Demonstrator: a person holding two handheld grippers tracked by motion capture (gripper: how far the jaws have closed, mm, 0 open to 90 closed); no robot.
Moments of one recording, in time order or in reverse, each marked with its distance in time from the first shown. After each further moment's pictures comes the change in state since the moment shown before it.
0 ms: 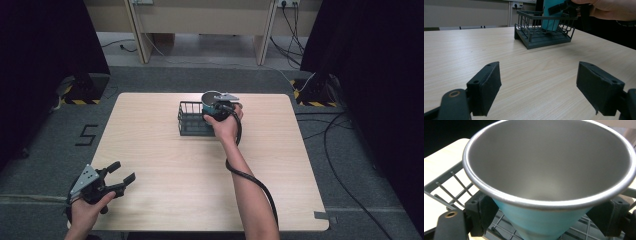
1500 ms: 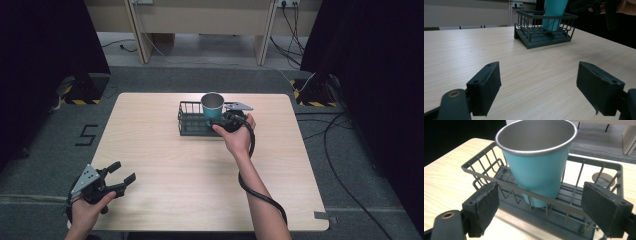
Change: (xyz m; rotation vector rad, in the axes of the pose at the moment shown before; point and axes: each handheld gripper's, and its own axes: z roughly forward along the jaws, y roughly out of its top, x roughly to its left) left arm -0.001 0.000 0.001 0.001 0.002 0.001; right arm -0.001 -0.018 -0.067 -0.007 0.022 0.025
